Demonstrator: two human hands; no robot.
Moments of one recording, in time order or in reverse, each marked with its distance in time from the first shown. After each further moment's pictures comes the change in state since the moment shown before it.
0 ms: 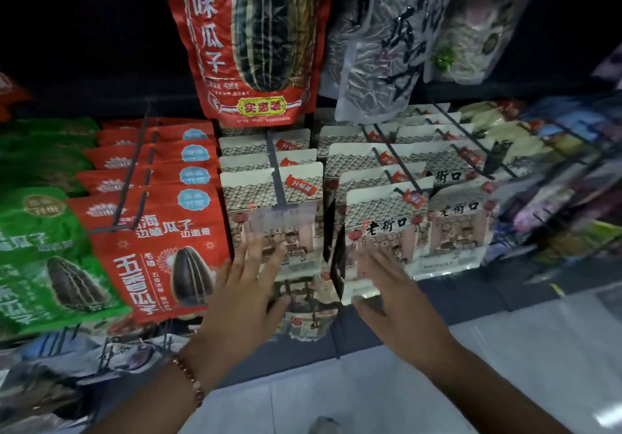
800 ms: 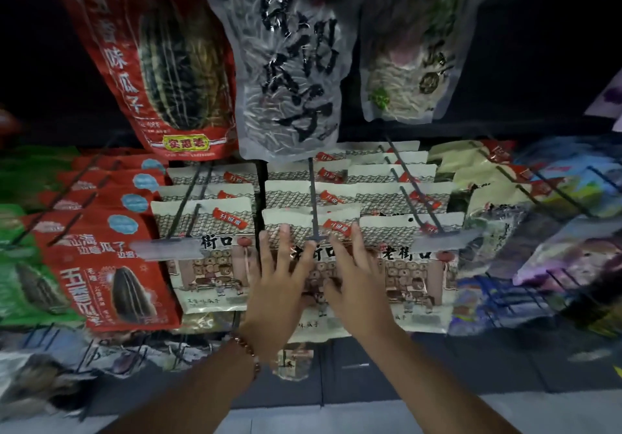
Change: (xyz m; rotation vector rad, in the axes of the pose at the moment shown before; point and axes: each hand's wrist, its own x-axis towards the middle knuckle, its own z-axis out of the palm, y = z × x) left_hand 0.126 0.176 0.027 0.273 0.010 -0.267; right_hand 0.084 0.119 -0.055 -0.035 0.136 -0.057
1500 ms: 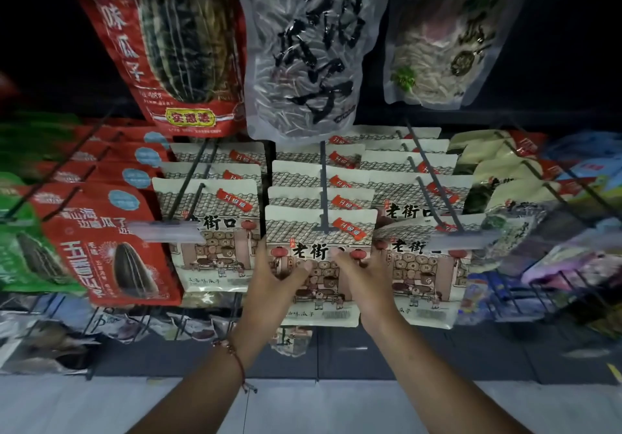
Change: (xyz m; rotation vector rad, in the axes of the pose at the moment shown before) left_hand -0.015 -0.002 0.003 -1.391 0.025 -0.420; right_hand 0.012 0.015 0.020 1.032 -0.014 0.441
